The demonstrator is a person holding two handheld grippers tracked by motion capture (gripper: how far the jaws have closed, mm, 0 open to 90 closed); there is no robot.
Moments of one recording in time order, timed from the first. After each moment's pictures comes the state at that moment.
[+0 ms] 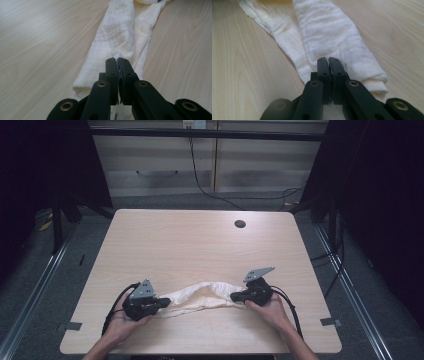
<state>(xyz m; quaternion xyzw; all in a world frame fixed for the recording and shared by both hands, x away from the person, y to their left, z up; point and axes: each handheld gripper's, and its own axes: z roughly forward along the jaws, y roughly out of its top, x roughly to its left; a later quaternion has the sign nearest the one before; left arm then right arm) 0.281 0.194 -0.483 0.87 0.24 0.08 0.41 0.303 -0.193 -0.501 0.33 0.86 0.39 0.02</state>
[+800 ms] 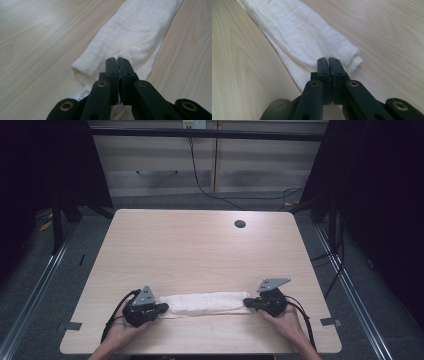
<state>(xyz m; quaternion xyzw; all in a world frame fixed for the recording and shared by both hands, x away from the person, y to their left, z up) 0.273 0.195 -0.497 0.88 0.25 0.10 0.38 0.266 -0.223 -0.495 0.35 0.85 0.37 0.08</state>
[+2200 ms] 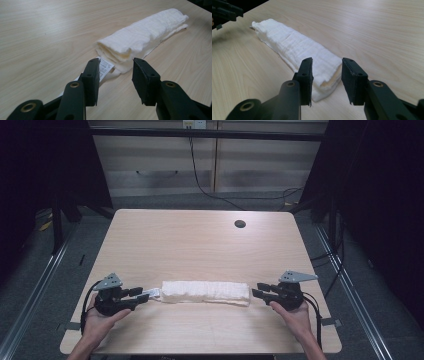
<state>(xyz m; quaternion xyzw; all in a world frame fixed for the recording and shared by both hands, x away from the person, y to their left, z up) 0.288 0.266 -0.469 0.81 0.36 0.07 0.46 0.260 -0.257 -0.466 0.42 0.76 0.48 0.11</state>
